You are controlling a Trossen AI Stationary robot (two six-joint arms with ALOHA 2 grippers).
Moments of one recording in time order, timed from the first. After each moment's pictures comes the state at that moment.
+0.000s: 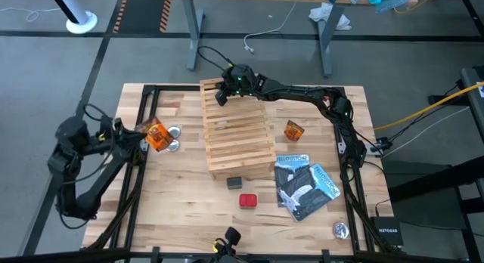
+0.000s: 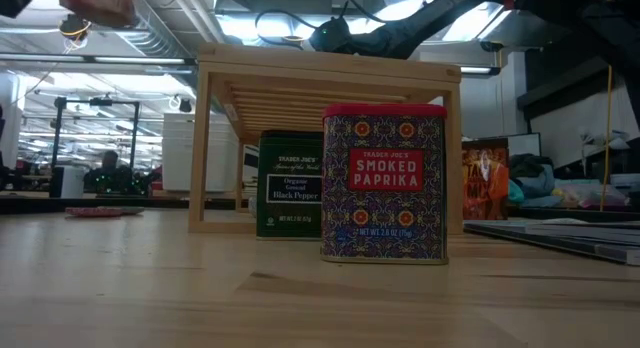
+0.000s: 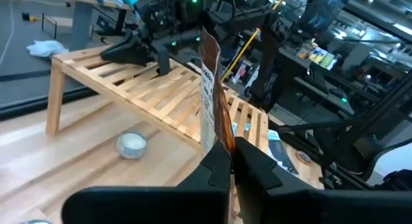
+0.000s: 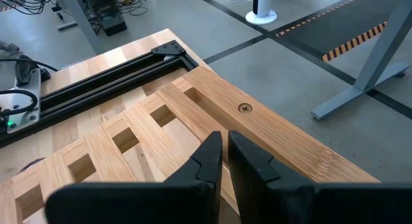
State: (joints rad) left arm 1.12 0.01 0.87 -1.09 0.74 -0.29; right arm -0.44 2.16 1.72 0.01 -0.03 0.15
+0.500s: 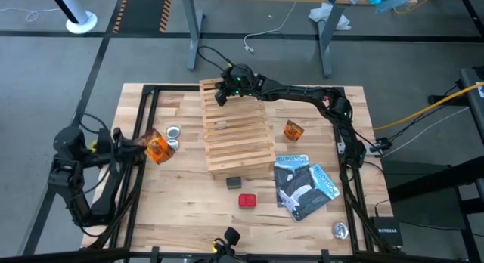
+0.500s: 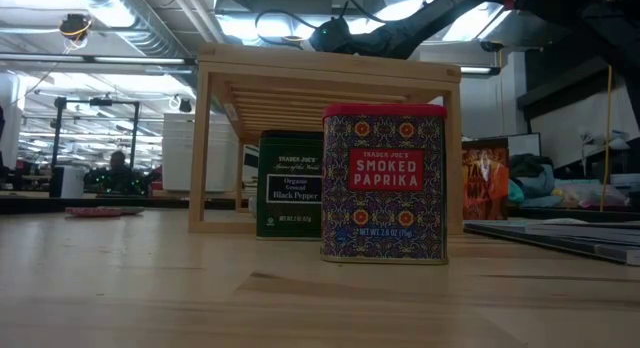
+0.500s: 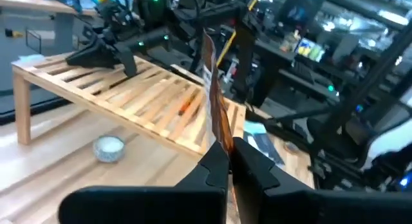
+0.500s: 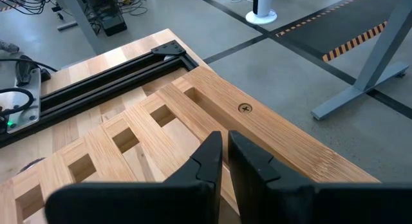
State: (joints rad) left arm 1.46 0.01 1.02 -1.36 1.07 -0.06; right arm -0.44 2.16 1.72 0.01 -0.03 0.15
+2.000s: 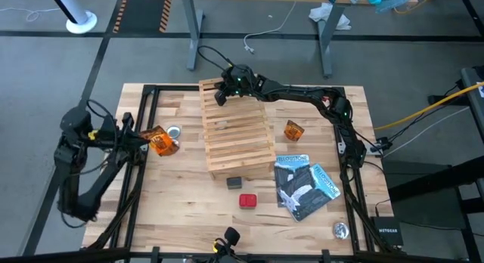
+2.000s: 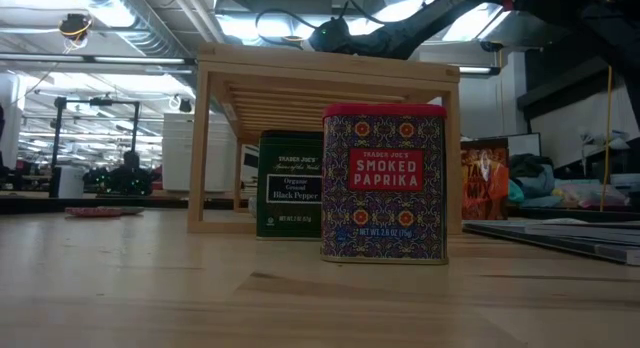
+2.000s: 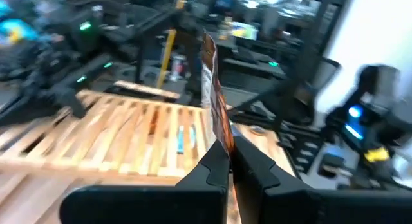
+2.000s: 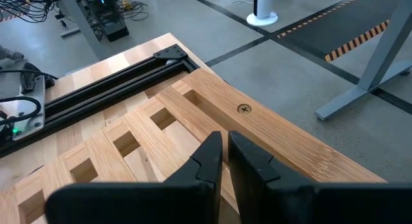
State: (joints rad) left arm 1.21 0.11 0.86 -0.95 1.14 -0.01; right arm -0.44 2.16 1.72 0.03 -0.03 0.18
